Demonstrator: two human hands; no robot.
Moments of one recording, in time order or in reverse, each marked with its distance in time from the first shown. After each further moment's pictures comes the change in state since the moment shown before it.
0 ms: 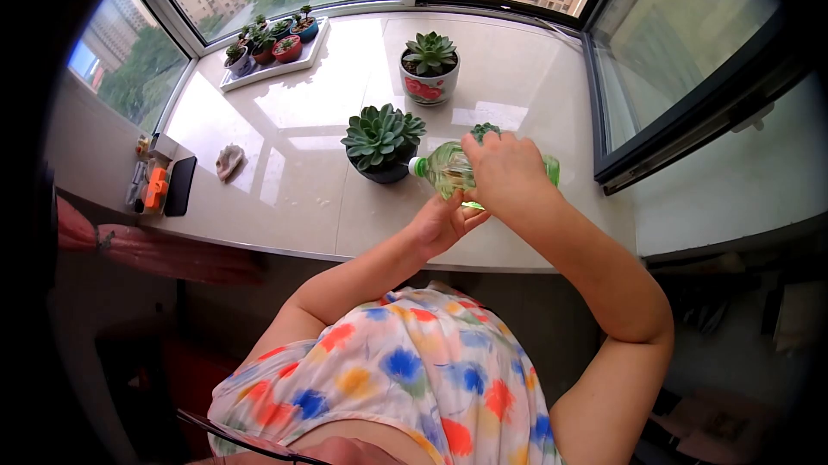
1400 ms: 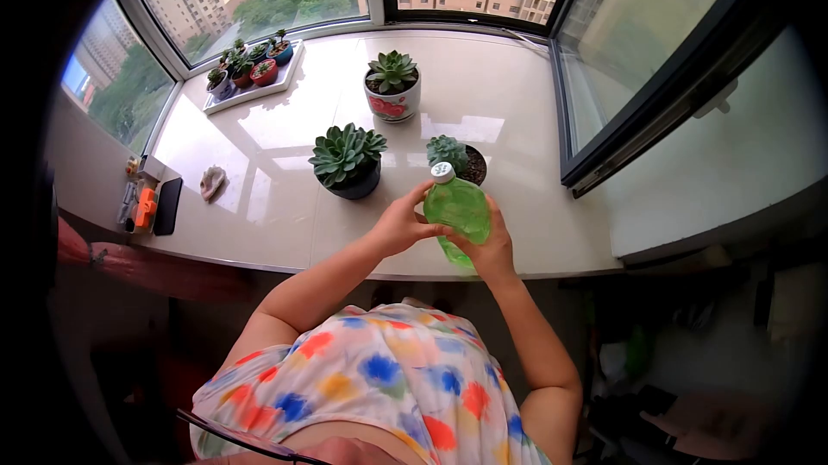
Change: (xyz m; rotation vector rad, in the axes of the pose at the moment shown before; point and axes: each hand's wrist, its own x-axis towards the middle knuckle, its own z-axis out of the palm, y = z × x) left_hand 0.006 0.021 0.024 1.381 0.173 0.012; right_hand -0.088 0.000 0.161 1.301 0.574 0.344
